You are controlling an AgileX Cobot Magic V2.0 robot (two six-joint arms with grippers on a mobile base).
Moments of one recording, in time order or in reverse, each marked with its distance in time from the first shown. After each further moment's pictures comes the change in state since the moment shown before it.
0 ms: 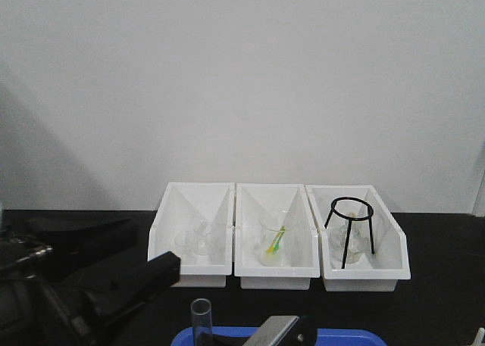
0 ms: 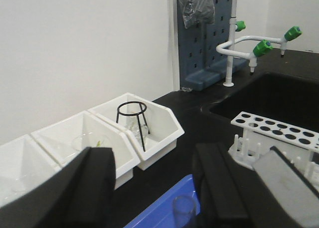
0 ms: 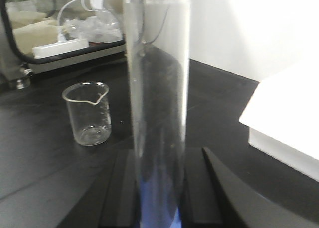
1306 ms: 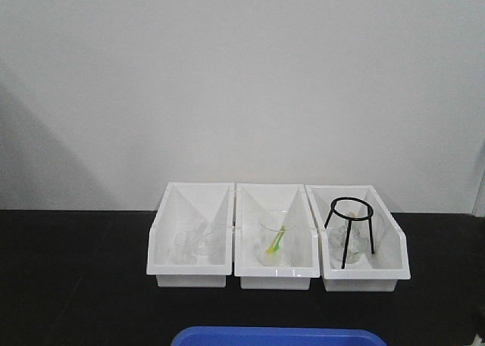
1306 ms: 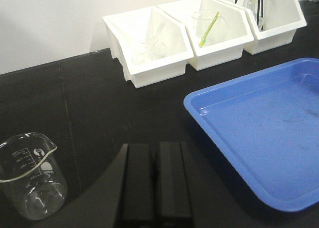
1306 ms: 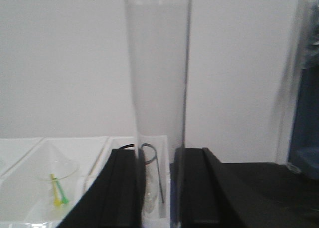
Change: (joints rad) left arm 0.235 -0.717 0.456 0.633 0.483 -0.602; right arm -0.788 -0.621 0.235 0.280 0.161 -0.268
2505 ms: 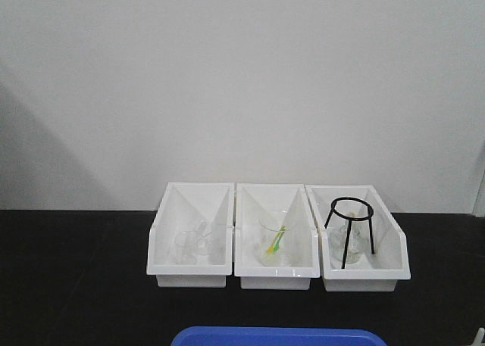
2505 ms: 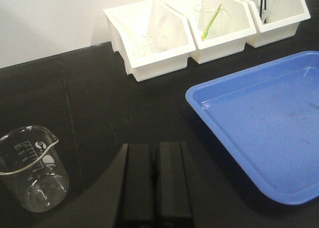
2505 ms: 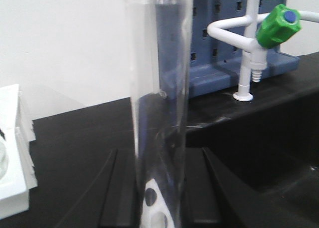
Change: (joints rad) left arm 0.000 0.000 0.000 0.002 0.023 0.000; right arm -0.363 0.346 0.015 -0.063 -0.155 0.120
